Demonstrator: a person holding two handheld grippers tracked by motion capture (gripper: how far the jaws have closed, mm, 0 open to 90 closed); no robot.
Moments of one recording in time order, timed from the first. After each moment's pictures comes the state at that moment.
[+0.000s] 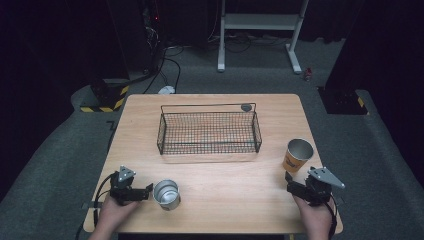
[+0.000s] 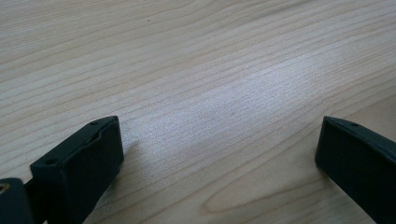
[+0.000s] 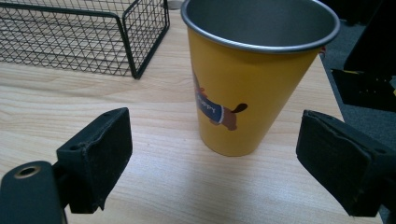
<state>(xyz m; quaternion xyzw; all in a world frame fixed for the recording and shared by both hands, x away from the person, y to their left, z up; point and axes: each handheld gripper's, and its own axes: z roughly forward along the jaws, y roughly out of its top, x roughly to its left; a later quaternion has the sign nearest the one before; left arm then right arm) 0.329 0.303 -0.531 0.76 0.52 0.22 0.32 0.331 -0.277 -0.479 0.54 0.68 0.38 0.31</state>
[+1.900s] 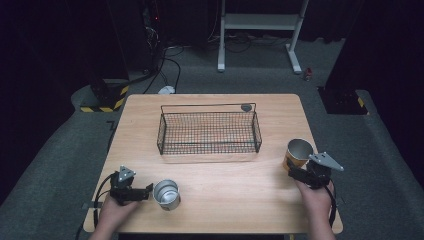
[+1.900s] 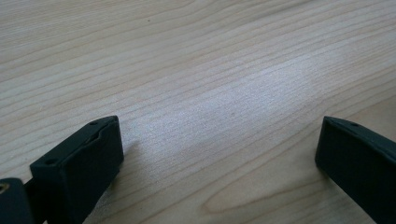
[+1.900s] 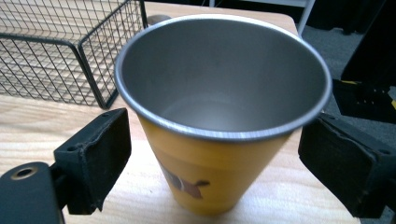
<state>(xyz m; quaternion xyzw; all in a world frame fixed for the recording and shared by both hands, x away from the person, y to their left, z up) 0.329 0.303 -0.531 0.76 0.52 0.22 0.32 0.379 -0.287 -0.479 0.53 0.68 0.39 0.32</state>
